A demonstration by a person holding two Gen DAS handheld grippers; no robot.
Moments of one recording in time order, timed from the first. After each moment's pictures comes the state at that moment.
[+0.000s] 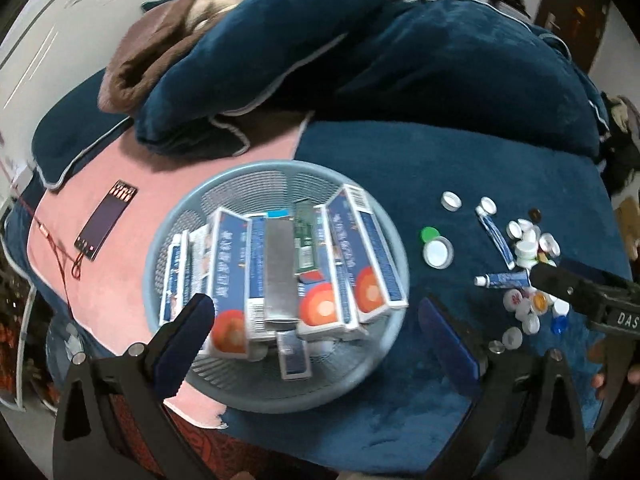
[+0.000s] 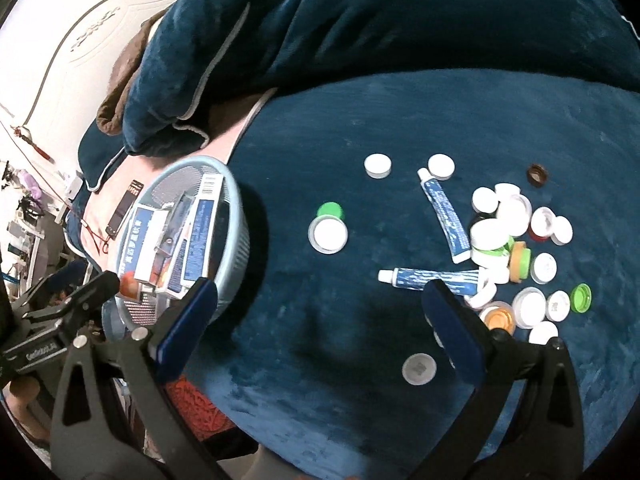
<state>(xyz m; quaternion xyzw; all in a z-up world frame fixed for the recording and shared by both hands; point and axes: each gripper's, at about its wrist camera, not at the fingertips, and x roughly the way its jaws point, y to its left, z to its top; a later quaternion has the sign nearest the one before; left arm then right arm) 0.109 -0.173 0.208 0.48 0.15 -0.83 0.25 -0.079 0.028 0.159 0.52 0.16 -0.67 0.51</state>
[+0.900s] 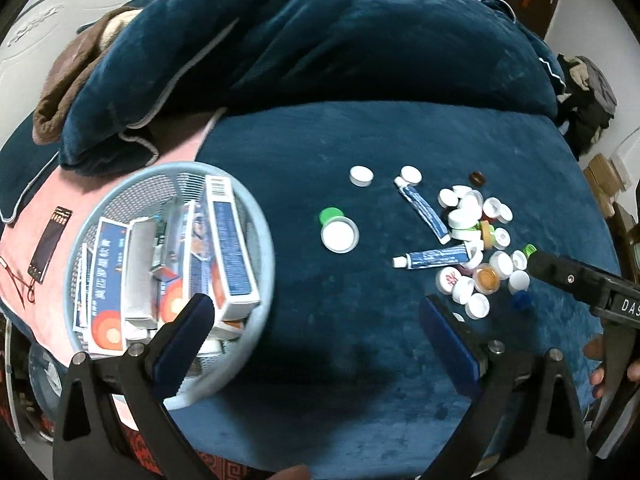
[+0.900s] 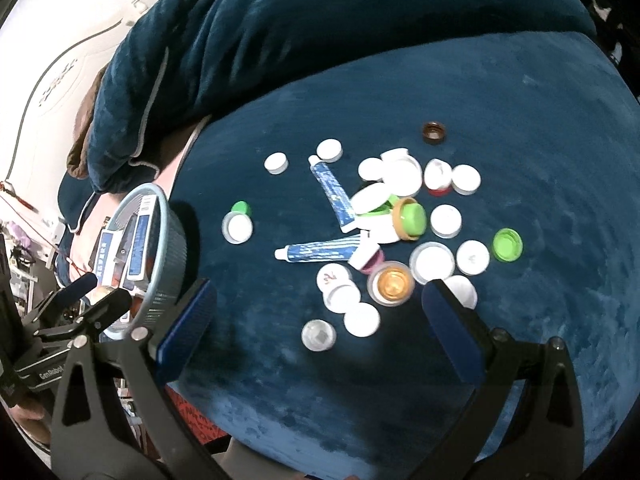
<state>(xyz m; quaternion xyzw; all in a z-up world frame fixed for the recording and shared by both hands) 0.054 -0.086 0.188 0.49 0.13 -0.84 0.17 -0.143 0.119 0.148 0.54 0.10 -0.70 0.45</state>
